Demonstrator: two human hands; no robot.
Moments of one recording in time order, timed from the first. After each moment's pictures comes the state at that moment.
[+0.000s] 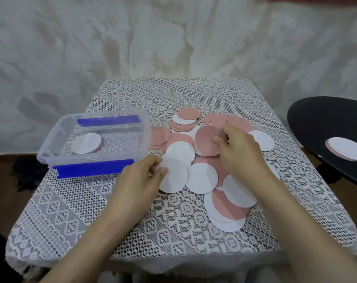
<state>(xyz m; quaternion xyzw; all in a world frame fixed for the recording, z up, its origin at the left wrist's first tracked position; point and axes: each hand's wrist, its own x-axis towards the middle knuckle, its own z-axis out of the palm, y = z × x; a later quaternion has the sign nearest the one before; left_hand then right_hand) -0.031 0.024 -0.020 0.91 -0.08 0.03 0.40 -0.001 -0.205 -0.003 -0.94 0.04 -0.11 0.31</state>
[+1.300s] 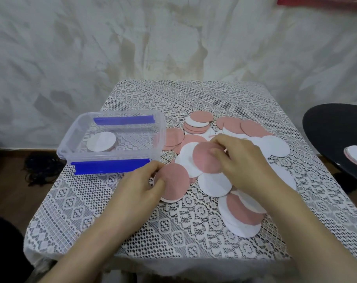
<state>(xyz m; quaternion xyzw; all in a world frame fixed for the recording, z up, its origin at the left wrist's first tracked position) -0.044 0.052 -0.017 0.91 -0.09 -0.01 0.41 -0.011 -0.184 0.005 -0.96 -0.08 -0.07 0.26</state>
